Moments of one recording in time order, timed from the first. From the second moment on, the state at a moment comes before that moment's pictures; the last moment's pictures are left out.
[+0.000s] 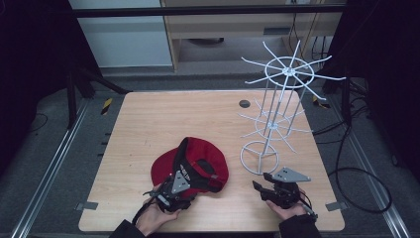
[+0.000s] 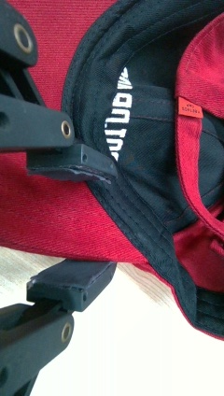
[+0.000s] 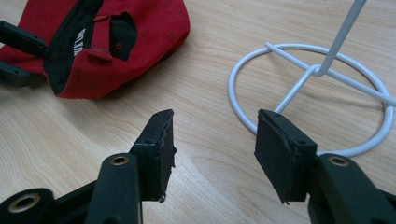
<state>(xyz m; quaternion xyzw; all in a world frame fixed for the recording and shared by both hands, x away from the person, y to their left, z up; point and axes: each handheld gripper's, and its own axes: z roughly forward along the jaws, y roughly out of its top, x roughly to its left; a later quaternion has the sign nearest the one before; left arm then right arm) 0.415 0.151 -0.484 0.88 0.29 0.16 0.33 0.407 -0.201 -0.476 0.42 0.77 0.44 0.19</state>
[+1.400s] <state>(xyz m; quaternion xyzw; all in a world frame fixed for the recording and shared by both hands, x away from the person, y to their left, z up) 0.436 0.191 -0.423 0.83 0.32 0.20 0.41 0.408 -0.202 -0.477 0.42 0.77 0.43 0.19</state>
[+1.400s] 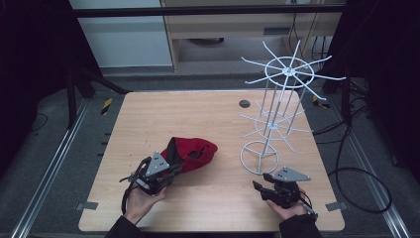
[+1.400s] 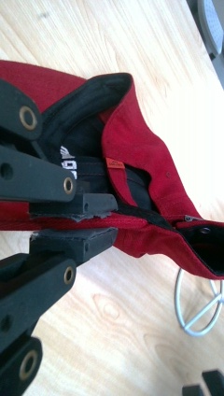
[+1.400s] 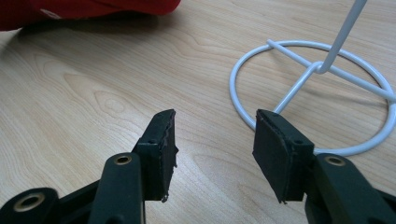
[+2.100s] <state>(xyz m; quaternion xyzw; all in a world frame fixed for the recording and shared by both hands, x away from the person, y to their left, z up) 0.429 0.197 -0.388 0.79 0.32 0.13 0.51 0.407 -0.192 -0.474 0.40 0.78 0.45 0.18</state>
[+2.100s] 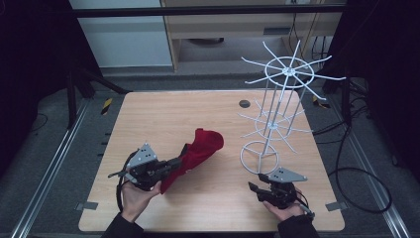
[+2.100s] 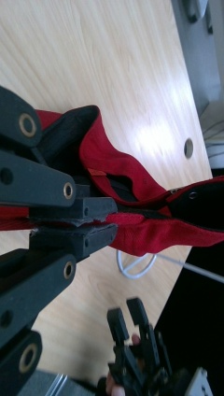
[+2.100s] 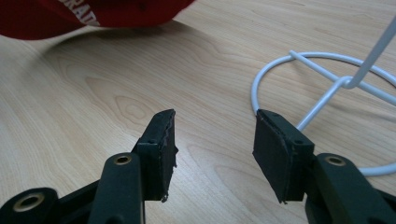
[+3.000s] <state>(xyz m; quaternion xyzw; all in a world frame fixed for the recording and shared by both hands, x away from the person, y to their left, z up) 0.407 0.173 -0.381 0.81 0.27 0.11 0.50 0.448 -0.137 -0.474 0.37 0.75 0.51 0.21</state>
